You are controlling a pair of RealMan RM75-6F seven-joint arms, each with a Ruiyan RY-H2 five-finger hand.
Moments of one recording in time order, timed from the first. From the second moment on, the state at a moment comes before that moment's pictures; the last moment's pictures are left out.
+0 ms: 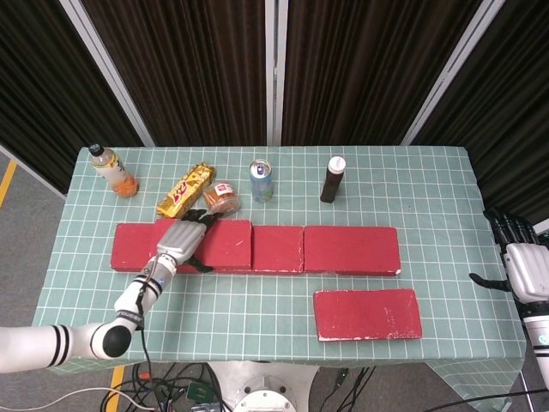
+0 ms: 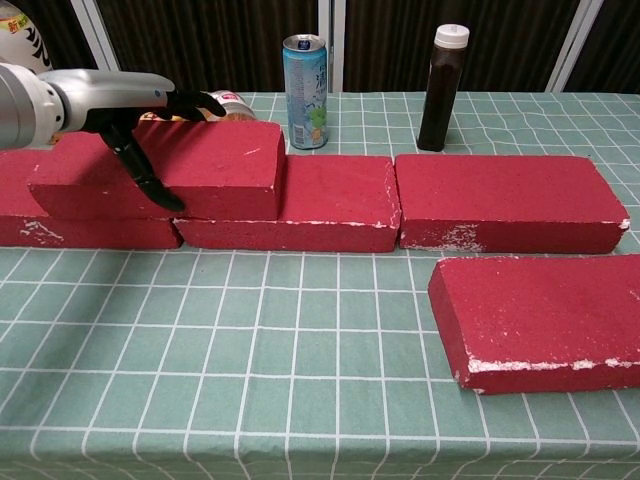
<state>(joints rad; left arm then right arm) -0.90 -1.35 -0.14 -1.74 0.69 0.89 0.41 0.24 -1.02 0.13 -1.49 -1.41 1.29 0.24</state>
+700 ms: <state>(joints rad) -0.91 -1.34 -0.13 -1.75 0.70 0.90 0.40 0.23 -1.02 0.13 -1.49 -1.41 1.29 0.24</state>
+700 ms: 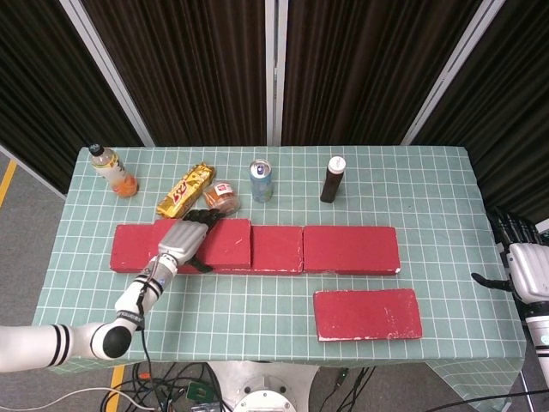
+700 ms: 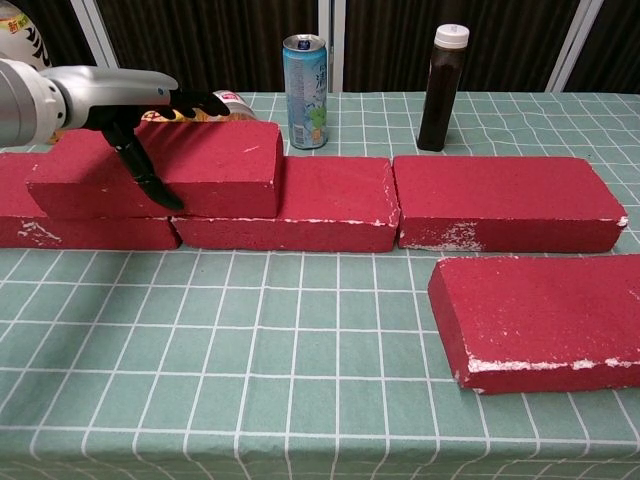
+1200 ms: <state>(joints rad) -0.91 -1.29 -0.10 -1.81 0.69 0.92 0.43 0.23 -1.02 0.13 -1.48 -1.40 1.29 0.24</state>
